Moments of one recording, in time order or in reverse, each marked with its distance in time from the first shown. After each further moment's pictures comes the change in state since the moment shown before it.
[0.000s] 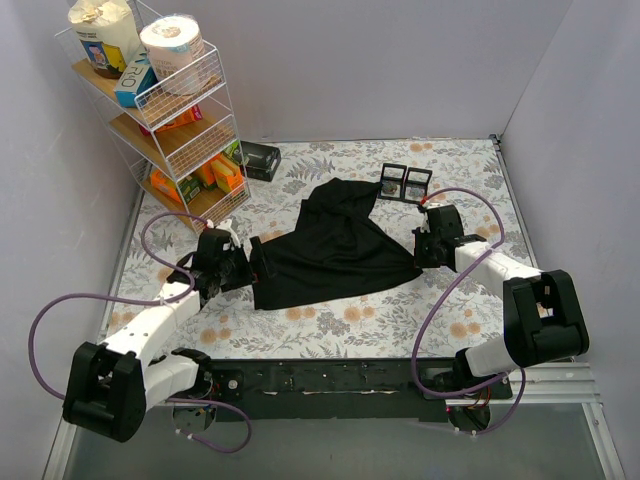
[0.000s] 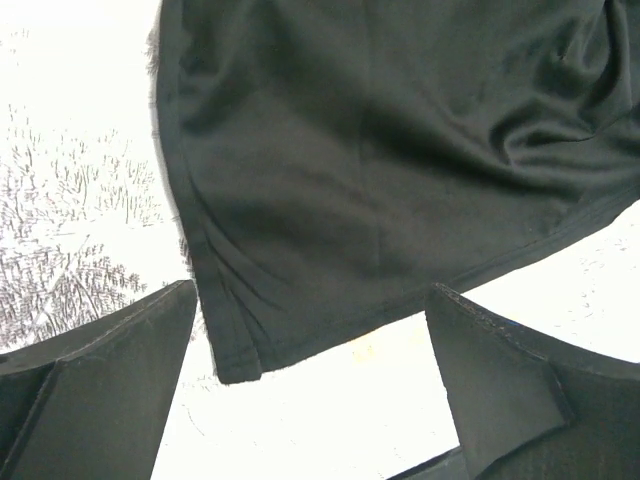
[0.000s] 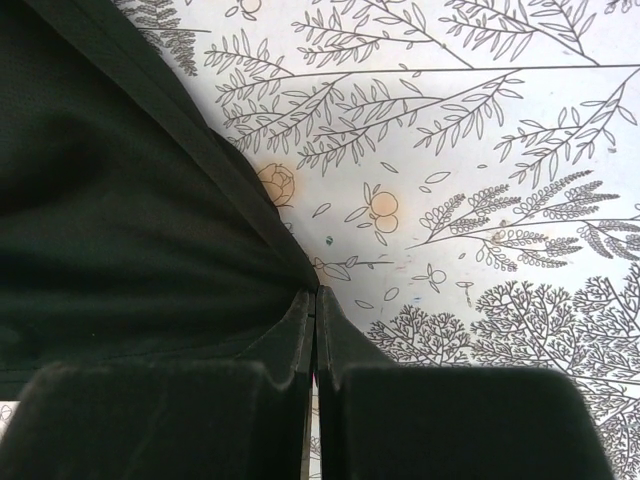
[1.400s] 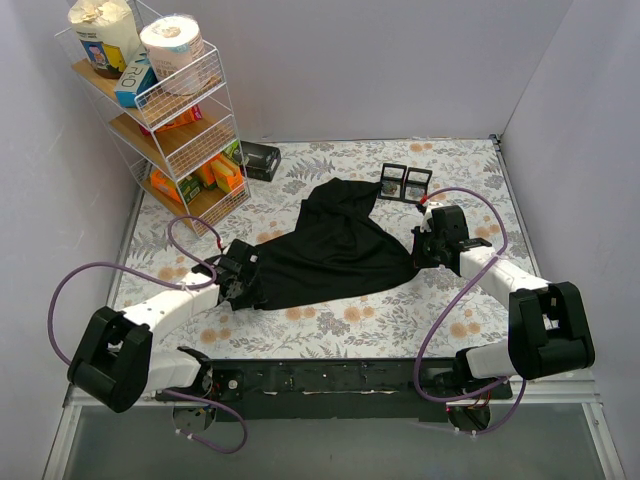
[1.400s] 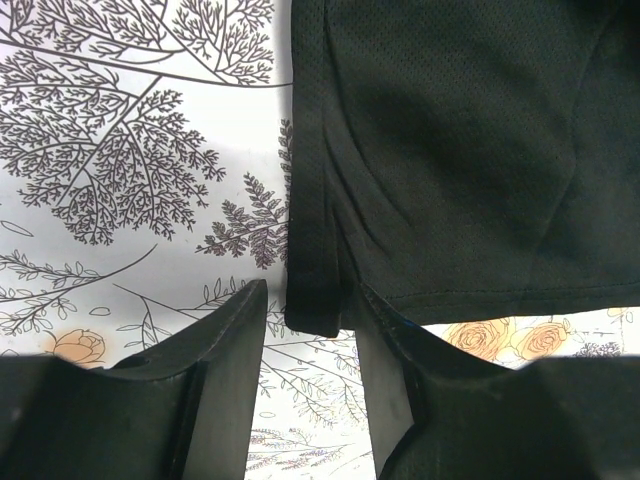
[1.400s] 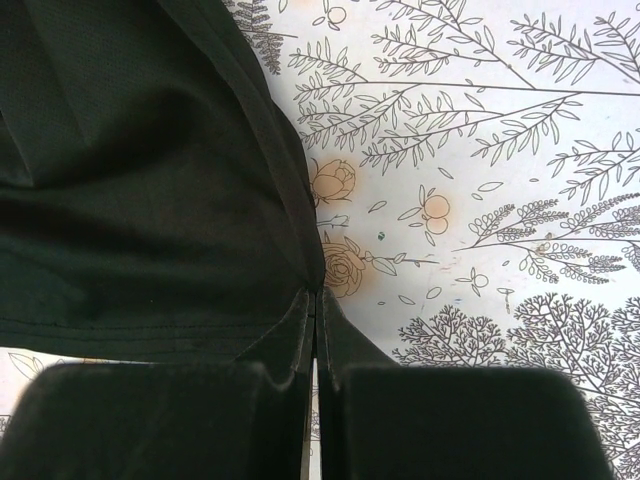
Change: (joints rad) left arm -0.184 0.124 0.003 -0.237 -0.279 -0.195; right arm -0.013 -0.068 -0.026 0.022 -0.130 -0.029
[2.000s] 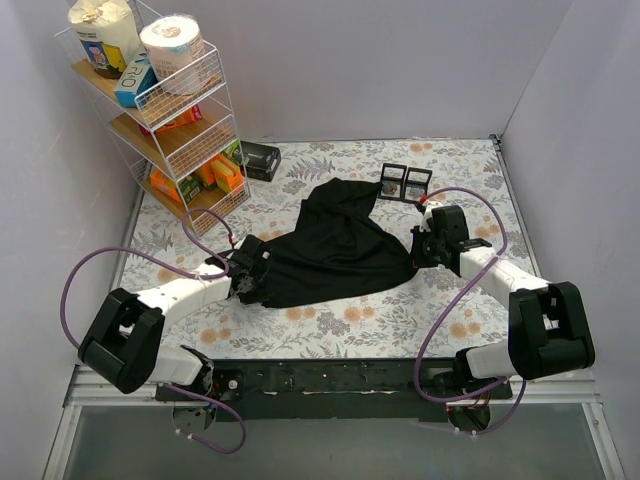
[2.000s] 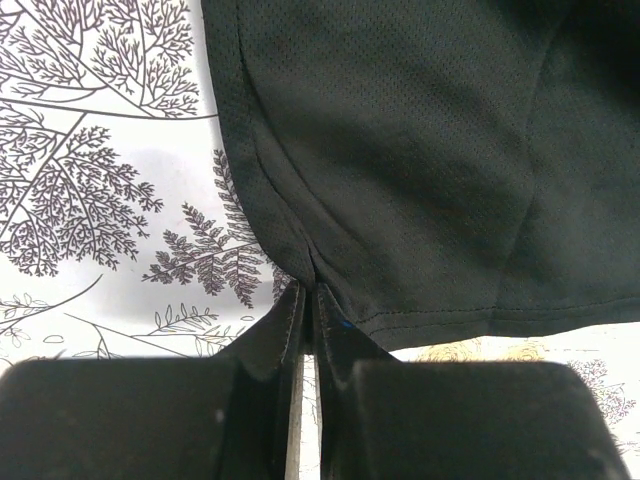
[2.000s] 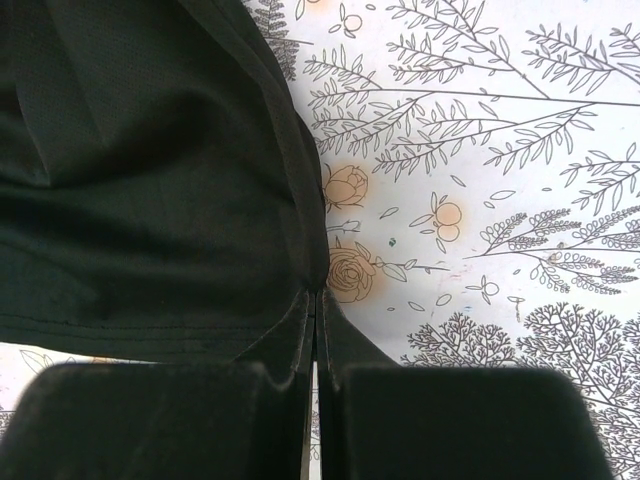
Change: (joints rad) left arm -0.064 0.113 0.067 0.021 -0.031 -0.016; right arm 0.000 0.000 -0.001 0.014 -0.022 0.000
